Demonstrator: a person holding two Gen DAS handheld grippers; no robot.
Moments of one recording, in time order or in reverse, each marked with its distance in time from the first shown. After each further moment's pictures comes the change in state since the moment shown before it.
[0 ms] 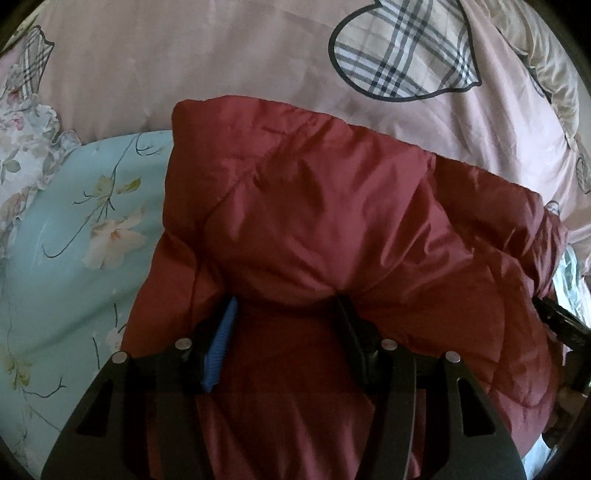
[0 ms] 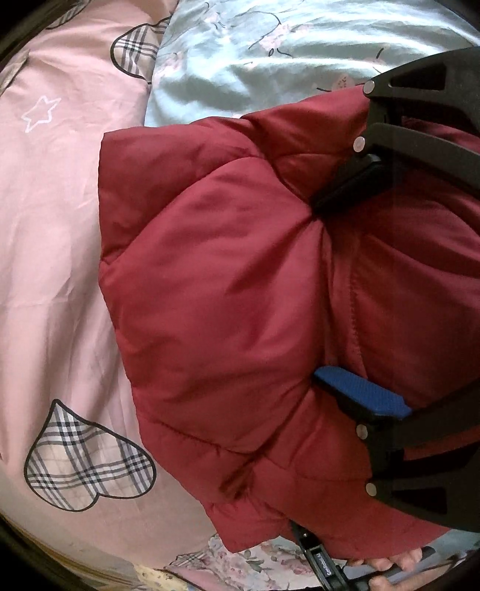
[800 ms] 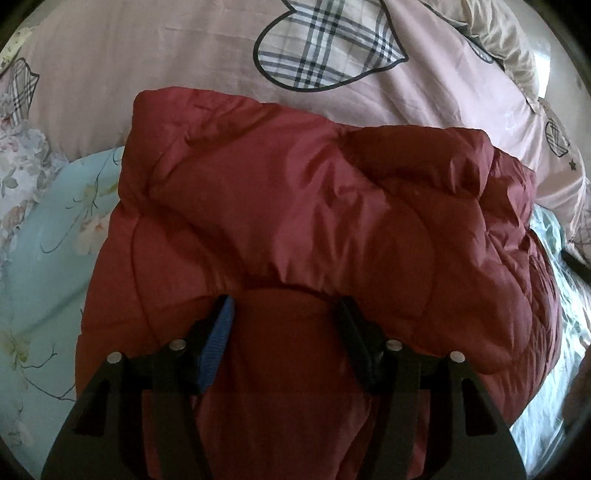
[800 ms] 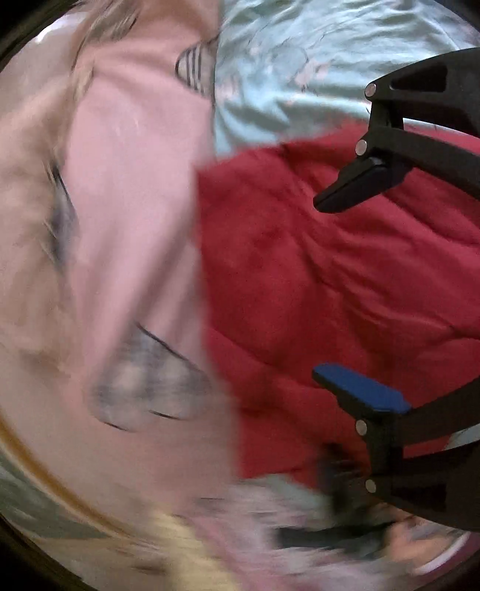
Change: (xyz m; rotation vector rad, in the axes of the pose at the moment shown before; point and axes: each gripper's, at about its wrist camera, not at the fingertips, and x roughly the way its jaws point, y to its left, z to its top) left arm -0.036 -0.051 -0.031 0.099 -0.022 -0.027; right arm -0.089 0.039 -0.033 -0.174 -0.125 0.051
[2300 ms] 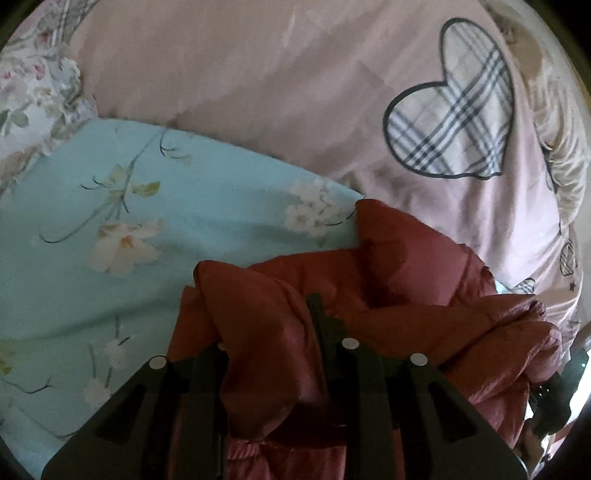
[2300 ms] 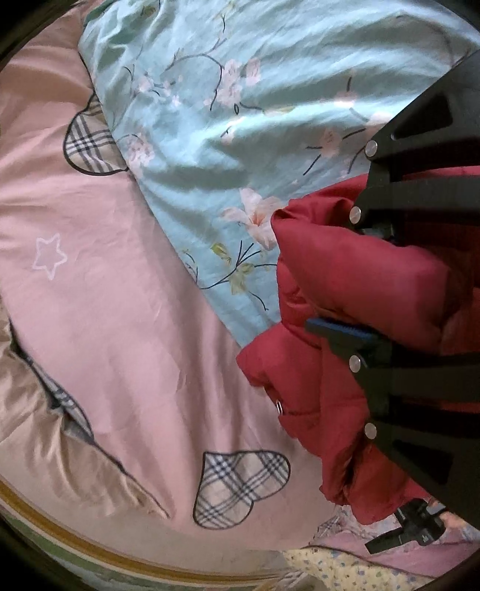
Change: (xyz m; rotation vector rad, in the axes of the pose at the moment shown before) left arm 0.031 0.094 0.050 -0.332 -0.004 -0.079; right arm 0.035 -0.132 -0.004 0.610 -0.089 0.021
